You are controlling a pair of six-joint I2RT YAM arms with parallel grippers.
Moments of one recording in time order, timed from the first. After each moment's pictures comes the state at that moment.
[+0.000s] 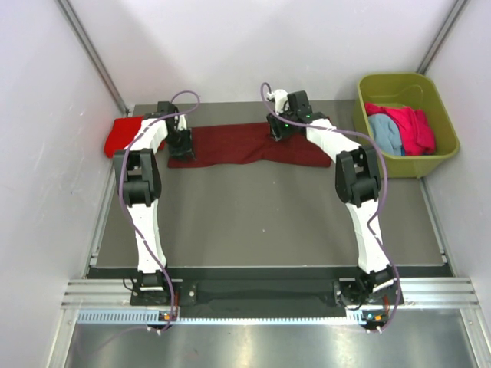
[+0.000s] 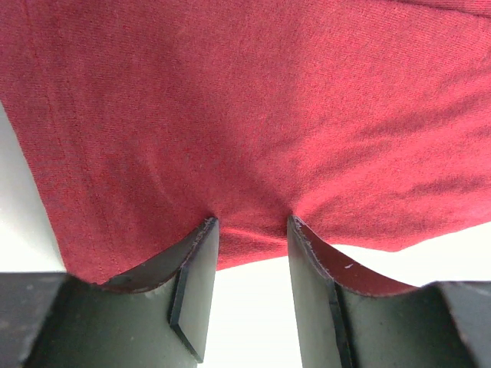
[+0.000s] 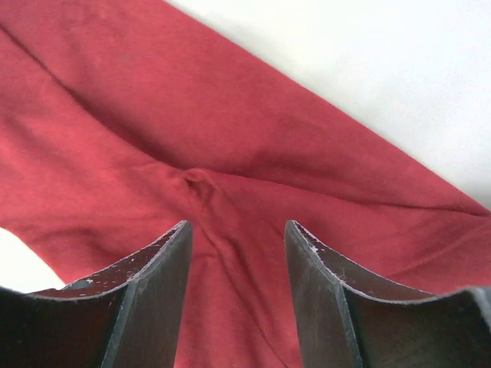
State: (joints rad) left arm 0.02 2.31 1.94 -0.86 0.24 -0.11; right arm 0.37 2.37 2.03 -0.35 -0.25 -0.19
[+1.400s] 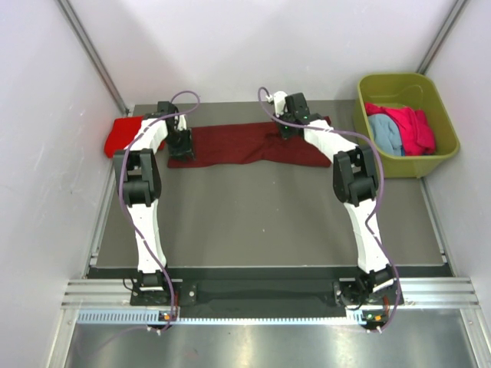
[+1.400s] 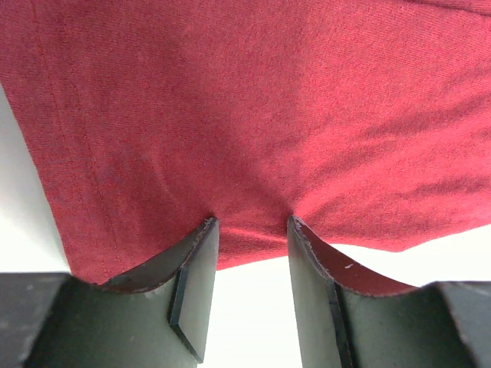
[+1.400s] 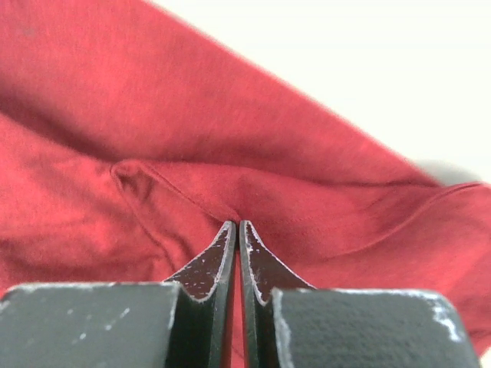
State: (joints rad) left arm 0.02 2.31 1.94 -0.86 0.23 -0.11; right arm 0.38 2.40 2.03 -0.36 -0.10 -0.24
